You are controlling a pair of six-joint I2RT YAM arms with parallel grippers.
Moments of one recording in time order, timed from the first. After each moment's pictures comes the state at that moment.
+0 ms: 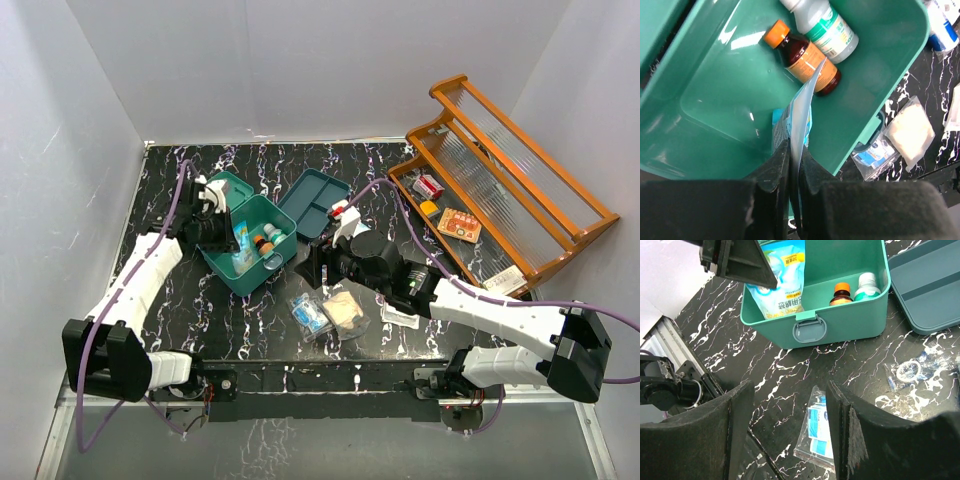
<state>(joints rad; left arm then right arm) -0.16 1.28 1.08 -0.76 0.27 -0.16 1.00 1.18 0.87 0.00 0.08 0.42</state>
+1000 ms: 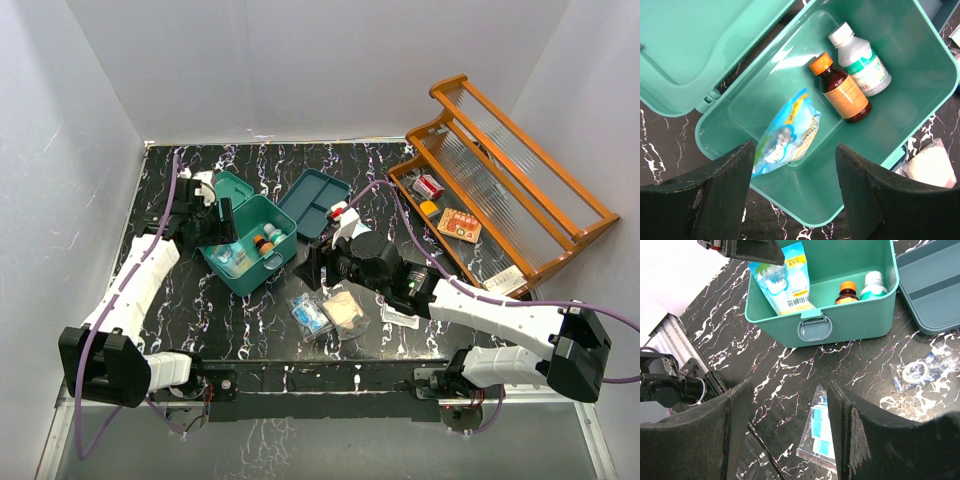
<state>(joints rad) -0.16 1.25 1.06 -0.72 0.08 -0.22 1.00 1.18 0.85 0.03 0.06 0.43</state>
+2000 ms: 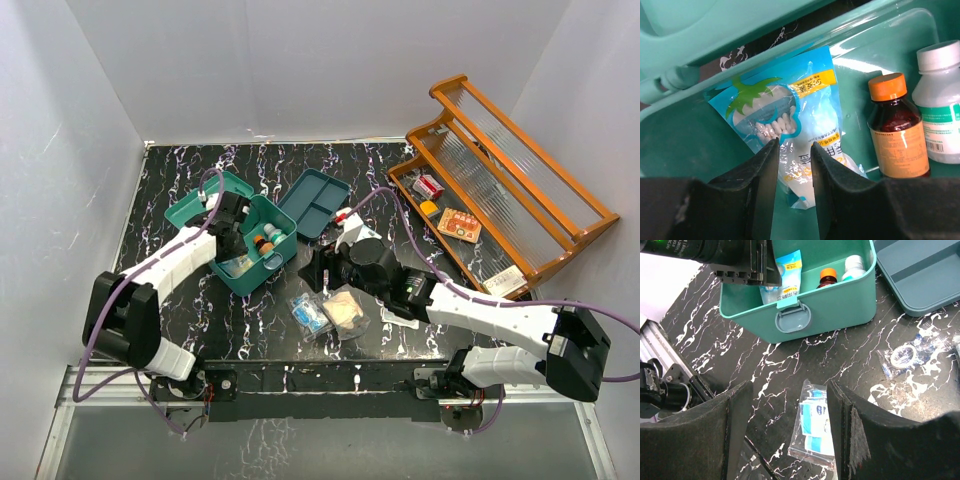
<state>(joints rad) -0.37 1.45 0.98 -0.64 -0.40 -0.61 1.00 1.19 0.79 0.07 0.12 0.46</state>
